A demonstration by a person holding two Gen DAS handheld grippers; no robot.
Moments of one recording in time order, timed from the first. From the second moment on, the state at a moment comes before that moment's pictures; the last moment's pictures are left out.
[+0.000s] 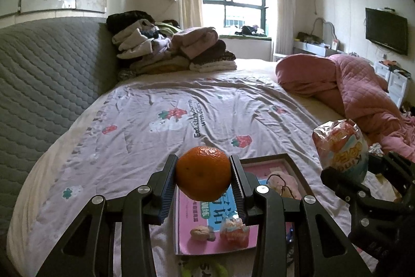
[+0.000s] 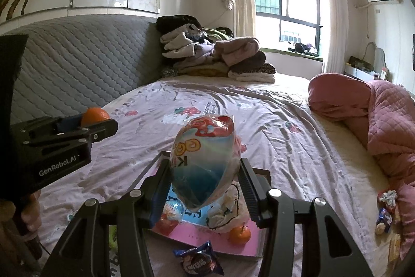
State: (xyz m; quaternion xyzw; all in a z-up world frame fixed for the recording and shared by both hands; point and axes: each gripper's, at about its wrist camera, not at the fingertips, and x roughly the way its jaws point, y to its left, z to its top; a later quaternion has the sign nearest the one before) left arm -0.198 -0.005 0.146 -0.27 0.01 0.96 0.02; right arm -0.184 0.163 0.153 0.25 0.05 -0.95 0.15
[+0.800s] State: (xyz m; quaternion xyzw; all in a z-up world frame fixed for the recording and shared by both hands) left arm -0.277 -0.009 0.059 -0.36 0.00 0.93 0.03; right arm -0.230 0.157 0.081 0.33 0.06 -0.93 0.14
